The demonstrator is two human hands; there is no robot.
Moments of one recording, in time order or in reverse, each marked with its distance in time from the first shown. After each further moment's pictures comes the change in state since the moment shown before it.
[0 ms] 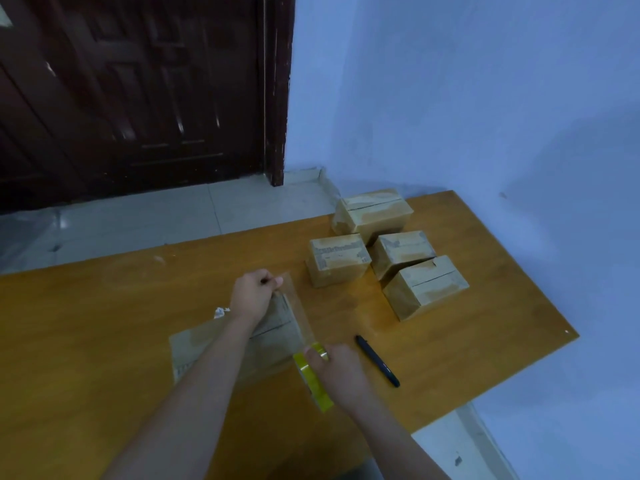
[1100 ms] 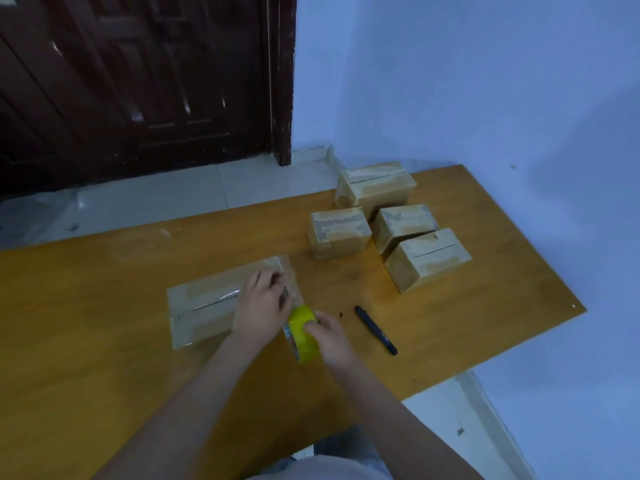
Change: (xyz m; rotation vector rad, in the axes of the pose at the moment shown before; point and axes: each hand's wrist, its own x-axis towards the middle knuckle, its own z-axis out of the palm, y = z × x) left_hand -0.063 -0.039 0.027 0.632 0.141 0.592; right_hand 0.016 0.032 0.025 0.674 -0.162 0.013
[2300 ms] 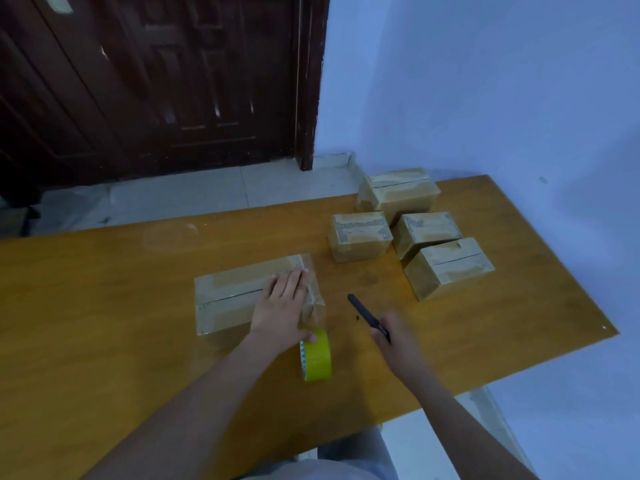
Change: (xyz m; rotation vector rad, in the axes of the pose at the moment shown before) left_hand -0.012 0.020 -0.025 0.395 -0.455 -0.040; right_hand 0.002 0.042 -0.093 -0.731 0.191 -0.251
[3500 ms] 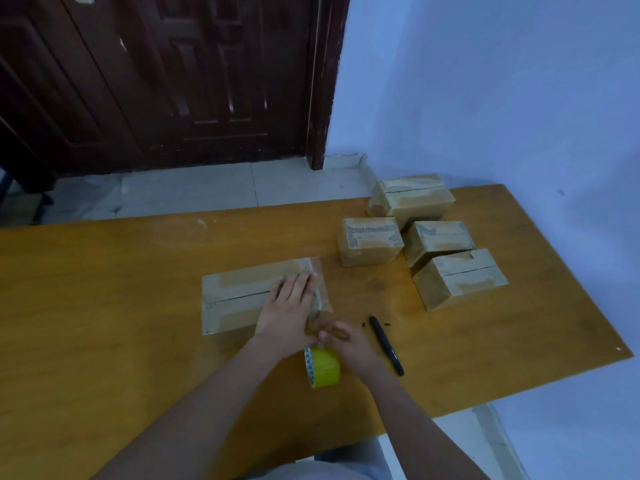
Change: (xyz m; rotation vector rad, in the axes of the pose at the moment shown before) left_hand 0.002 -0.004 0.004 -0.071 -0.011 0.030; right_hand 0.029 -0.045 0.063 0.497 -0.263 -0.039
